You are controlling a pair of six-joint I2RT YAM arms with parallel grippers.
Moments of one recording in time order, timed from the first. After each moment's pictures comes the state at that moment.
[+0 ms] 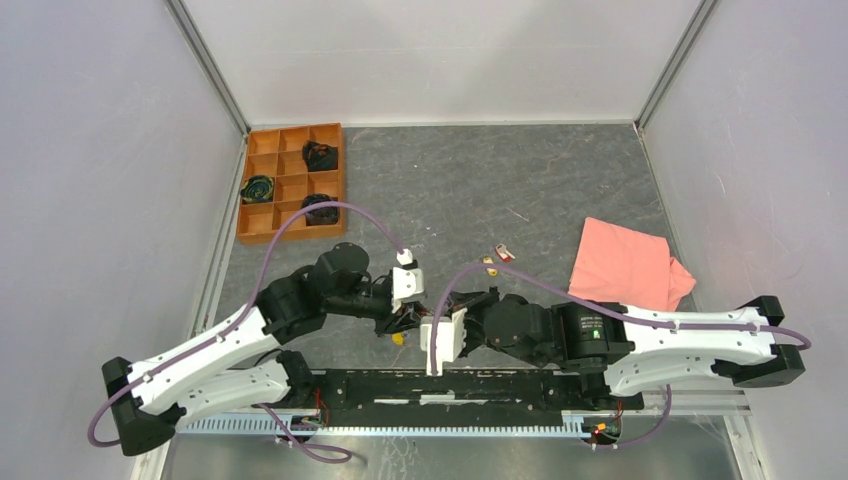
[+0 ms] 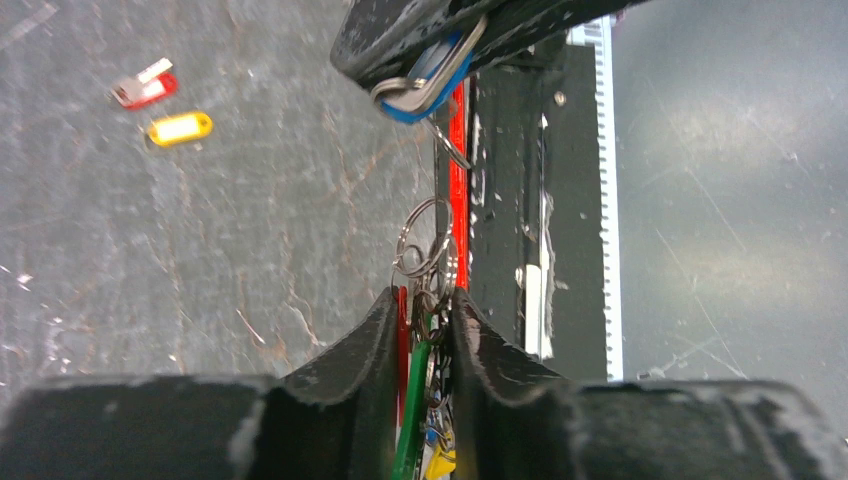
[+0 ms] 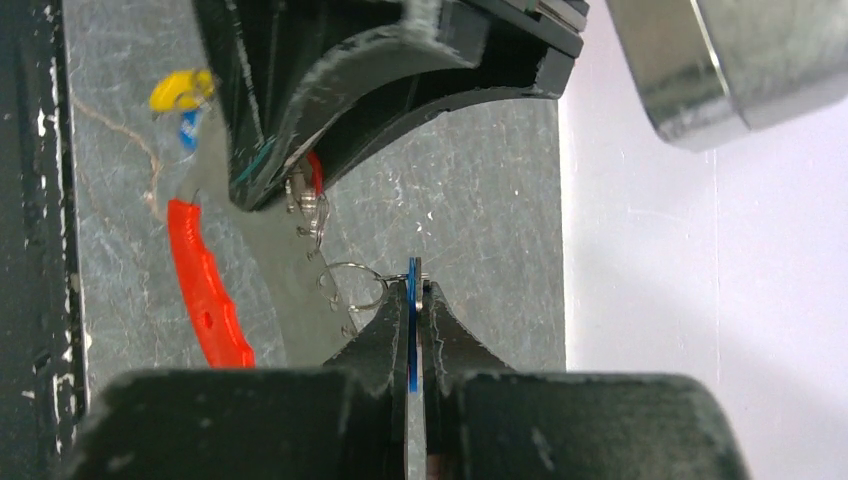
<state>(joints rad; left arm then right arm) -0.97 0.86 0.81 -0.48 0.50 0.20 1.55 1.03 1.07 -0.55 0.49 -0.66</state>
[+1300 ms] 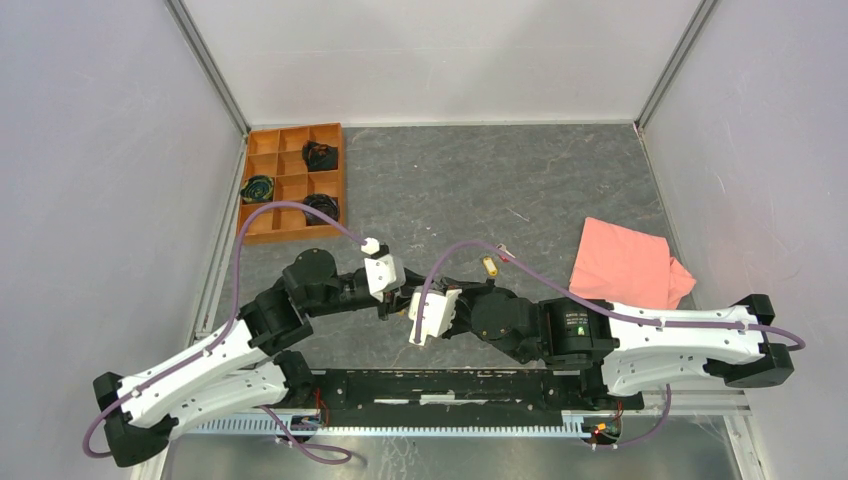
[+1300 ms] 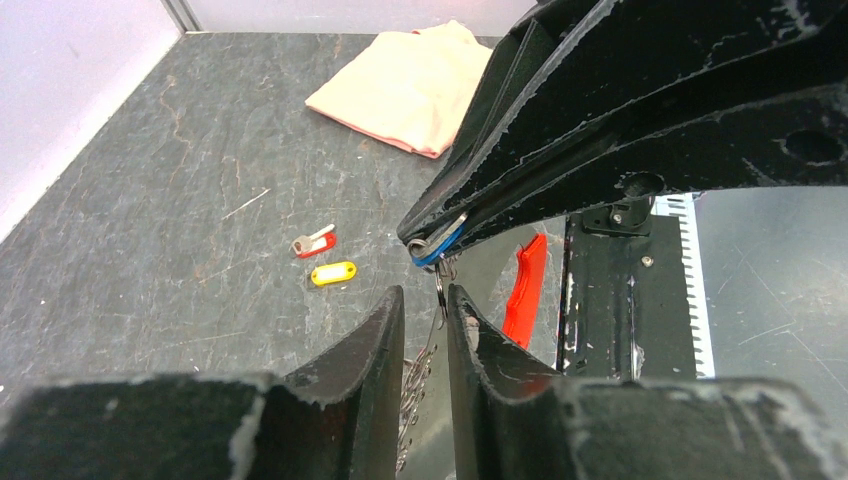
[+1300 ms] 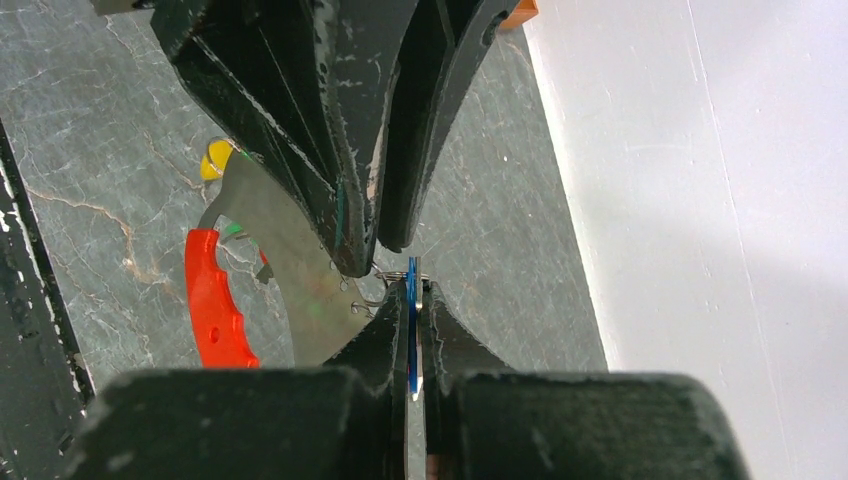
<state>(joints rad) -0.97 0.73 0.73 -0.11 0.36 0.16 1.52 1.10 1.11 -0.46 0.63 -0.50</state>
